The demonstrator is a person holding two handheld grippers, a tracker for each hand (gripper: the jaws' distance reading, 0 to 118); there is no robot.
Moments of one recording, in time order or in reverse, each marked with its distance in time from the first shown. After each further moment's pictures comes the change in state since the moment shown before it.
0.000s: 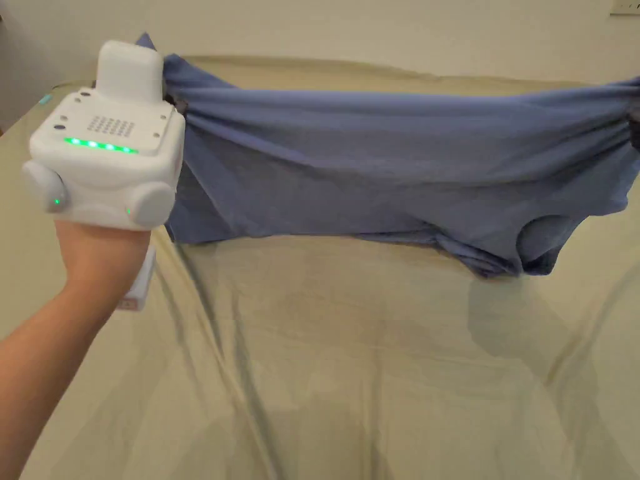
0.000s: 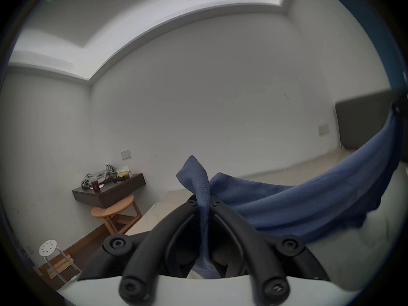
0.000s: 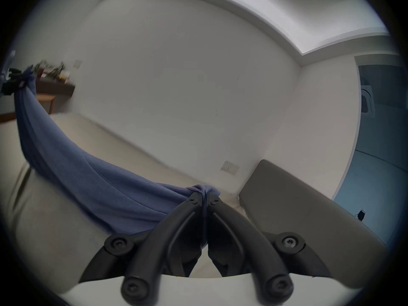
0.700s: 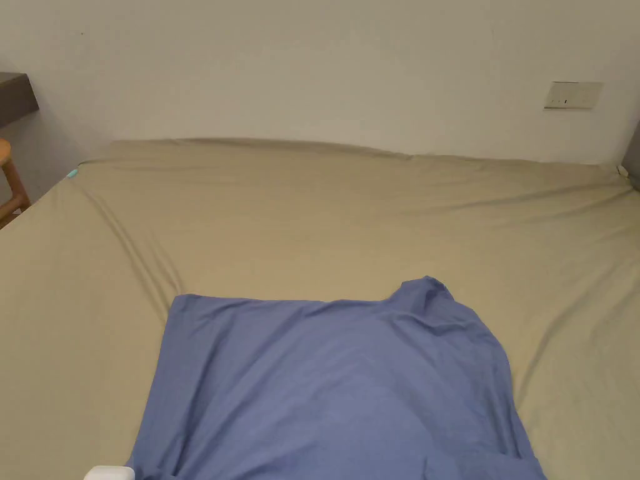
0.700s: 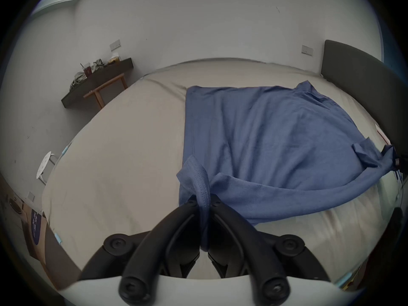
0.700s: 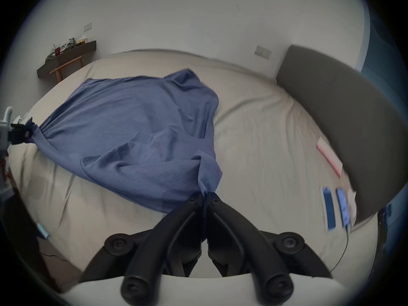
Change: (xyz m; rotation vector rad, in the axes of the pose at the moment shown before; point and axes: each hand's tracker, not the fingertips) left arm -0.023 -0.199 0.286 -0.708 -0.155 0.127; right arm -0.053 -0.213 0.292 -0.650 0.331 -0.276
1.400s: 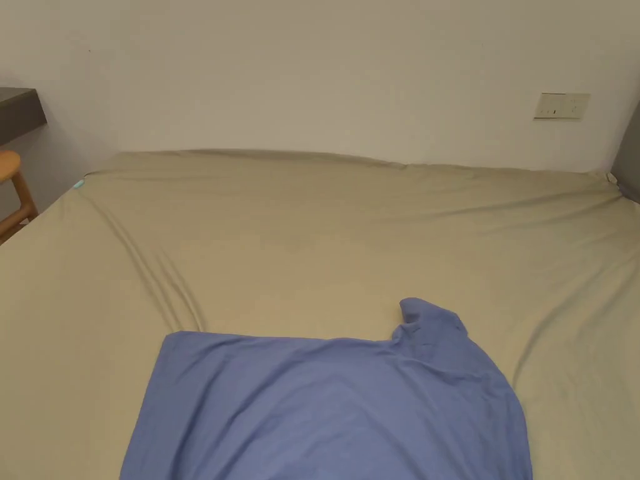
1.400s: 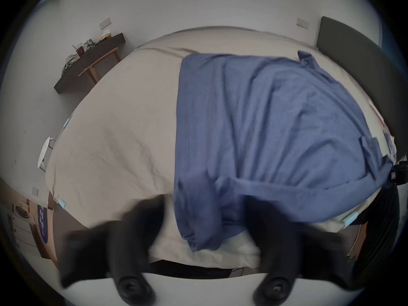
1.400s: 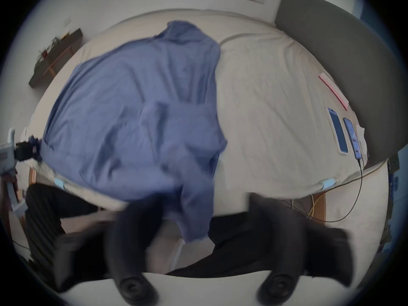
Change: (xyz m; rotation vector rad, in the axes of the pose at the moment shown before) left arm -0.021 -0.039 0.042 -0.191 -0.051 -0.013; right arm 0.019 -0.060 0.038 -0.221 0.063 -0.147
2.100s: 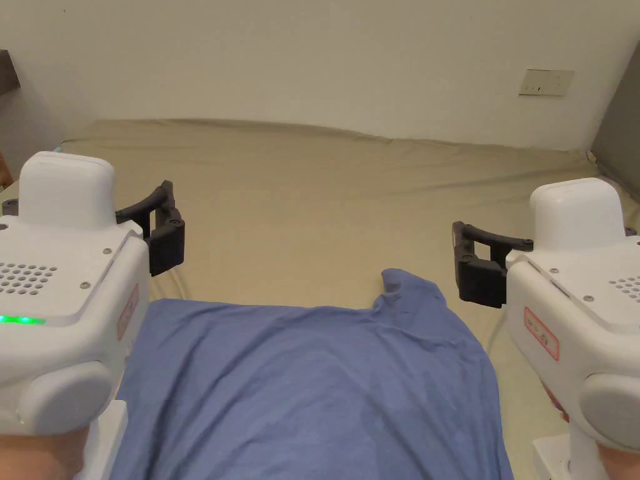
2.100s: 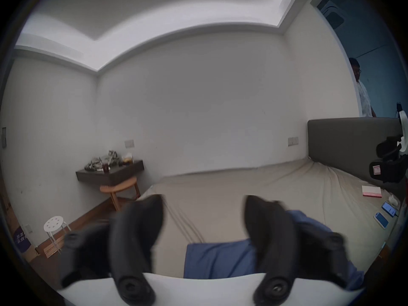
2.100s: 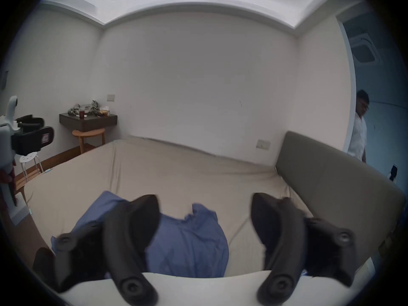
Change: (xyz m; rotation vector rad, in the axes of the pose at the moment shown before) left arm 0.089 0.195 0.217 0.919 0.078 -0.016; right arm -0.118 0.209 0.190 0.887 -0.011 0.242
